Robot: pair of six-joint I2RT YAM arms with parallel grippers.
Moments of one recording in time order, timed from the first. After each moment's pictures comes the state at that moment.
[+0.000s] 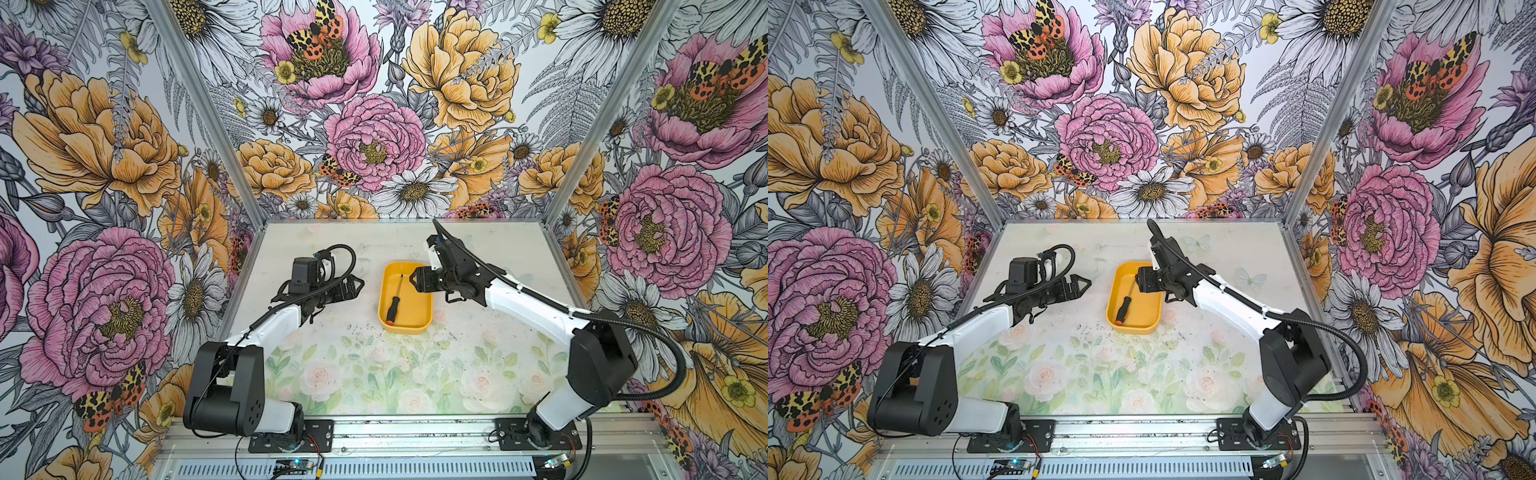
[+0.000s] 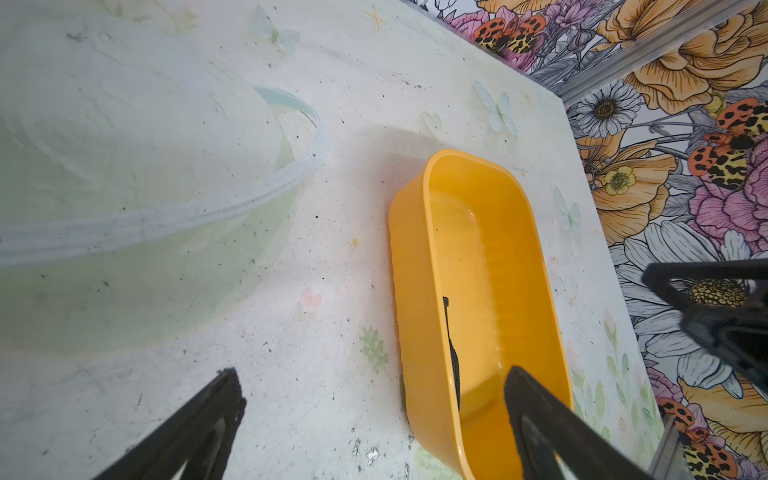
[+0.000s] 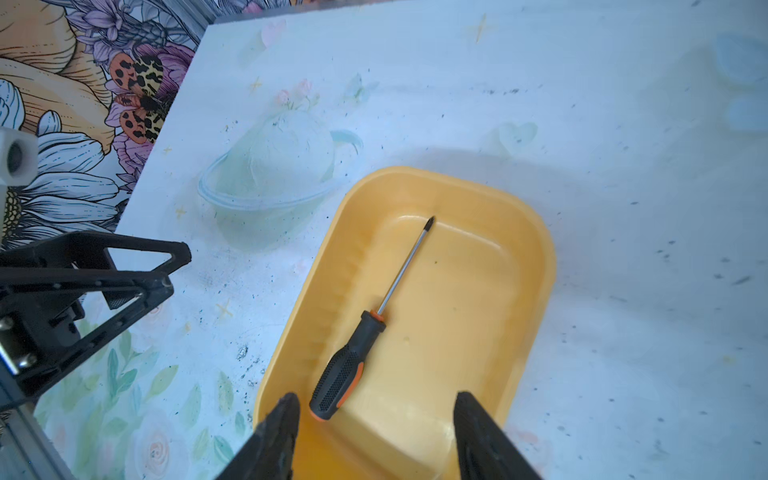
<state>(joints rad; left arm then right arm) -0.13 1.39 0.78 -0.09 0.44 -0.37 0.60 1.55 1.21 -0.40 -0.06 0.34</state>
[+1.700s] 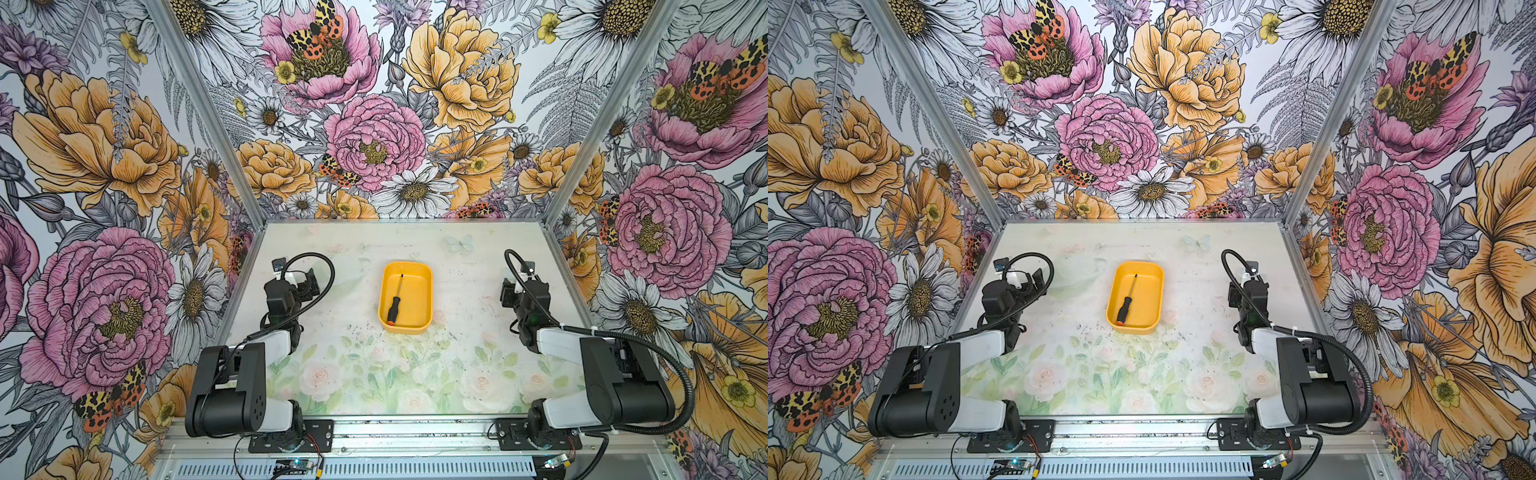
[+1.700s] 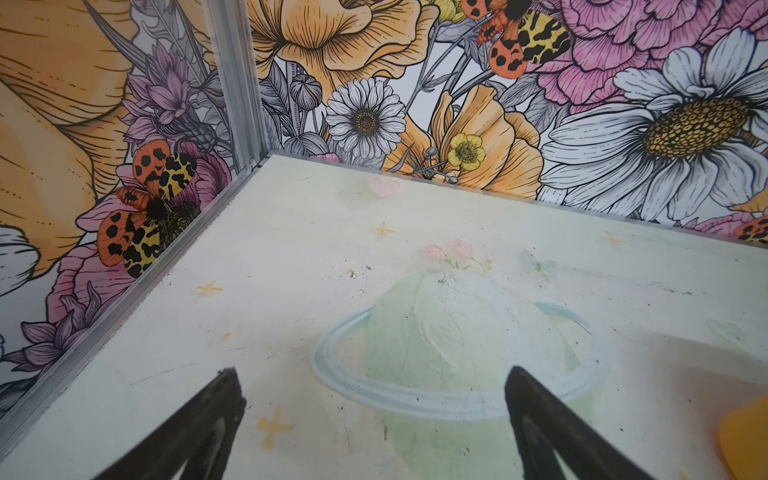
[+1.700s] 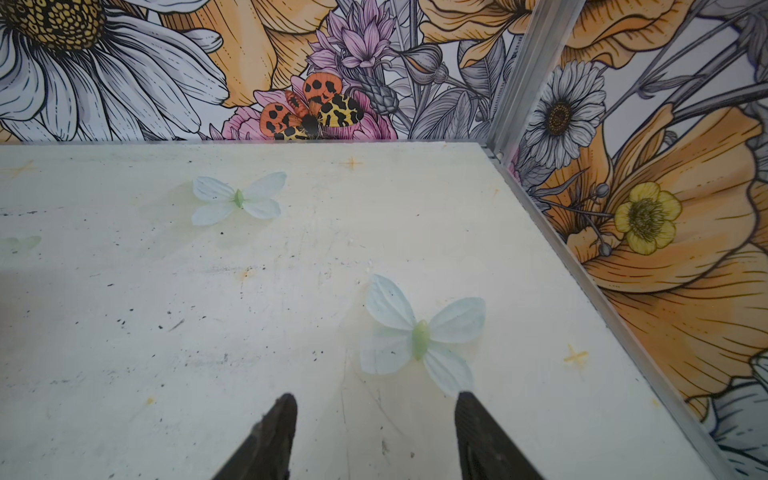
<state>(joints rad) 0.06 1.42 0.43 0.73 -0.07 -0.13 0.01 1.46 0.44 0.62 0.15 0.00</state>
